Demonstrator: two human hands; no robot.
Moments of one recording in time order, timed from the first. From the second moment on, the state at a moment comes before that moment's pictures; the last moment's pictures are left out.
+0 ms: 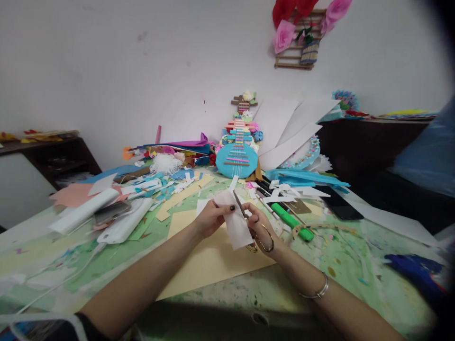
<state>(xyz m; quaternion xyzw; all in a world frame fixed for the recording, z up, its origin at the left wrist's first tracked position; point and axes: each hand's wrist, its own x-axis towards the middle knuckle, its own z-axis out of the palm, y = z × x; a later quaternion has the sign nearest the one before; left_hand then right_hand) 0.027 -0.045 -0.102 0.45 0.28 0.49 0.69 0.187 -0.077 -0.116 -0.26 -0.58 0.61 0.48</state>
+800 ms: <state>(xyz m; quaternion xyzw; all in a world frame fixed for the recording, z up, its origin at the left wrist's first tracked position) 0.025 -0.042 -0.104 0.45 0.28 0.50 0.69 0.186 -0.079 -0.111 -0.30 -0.57 0.61 0.46</state>
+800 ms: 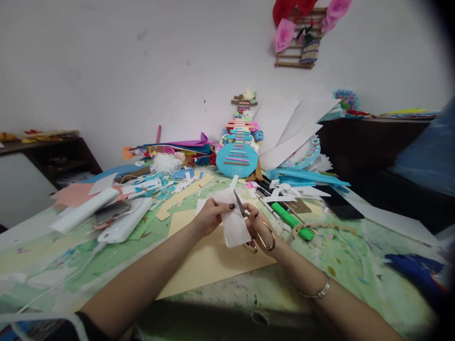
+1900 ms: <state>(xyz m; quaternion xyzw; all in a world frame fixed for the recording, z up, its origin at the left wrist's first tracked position) -0.003 -0.022 -0.090 0.48 0.42 0.45 0.63 0.195 -0.068 -0.101 -0.33 -0.52 0.52 0.59</state>
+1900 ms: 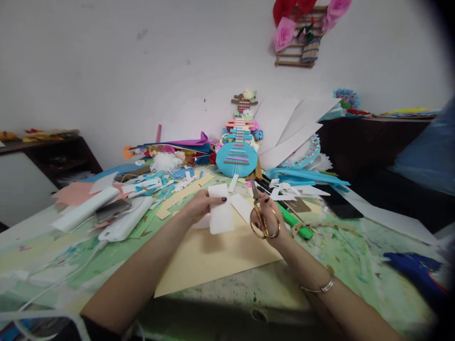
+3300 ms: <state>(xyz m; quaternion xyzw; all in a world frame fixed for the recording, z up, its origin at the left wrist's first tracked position) 0.039 -0.033 -0.100 0.46 0.32 0.54 0.63 0.212 -0.049 -0.107 -0.39 -0.48 0.52 0.58</state>
